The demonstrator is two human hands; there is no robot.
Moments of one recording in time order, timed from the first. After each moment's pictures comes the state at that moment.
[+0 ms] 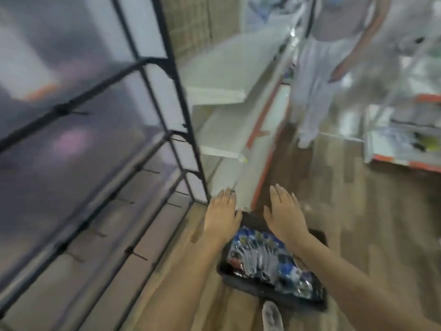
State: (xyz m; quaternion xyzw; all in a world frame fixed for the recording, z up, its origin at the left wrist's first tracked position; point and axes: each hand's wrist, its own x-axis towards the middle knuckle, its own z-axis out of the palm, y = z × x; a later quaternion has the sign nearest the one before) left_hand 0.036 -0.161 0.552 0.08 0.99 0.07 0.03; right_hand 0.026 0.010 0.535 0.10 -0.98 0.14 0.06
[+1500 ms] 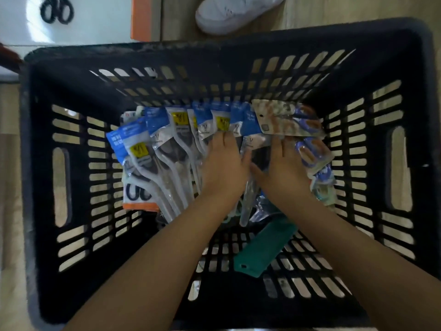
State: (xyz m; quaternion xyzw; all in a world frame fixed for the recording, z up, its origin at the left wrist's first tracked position) left_hand -0.088 0.030 -0.108 0.06 0.94 0.24 0.23; right_hand -0.043 0.137 -0.123 -0.19 -0.93 0.23 -0.21
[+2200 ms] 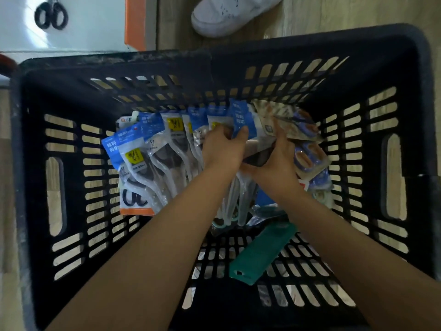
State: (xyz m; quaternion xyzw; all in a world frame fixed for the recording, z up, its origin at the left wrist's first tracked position) left_hand -0.127 0.053 -0.104 -0.17 0.84 0.43 0.29; right_hand -0.063 0.138 -0.129 -0.33 -0.77 0.53 -0.14
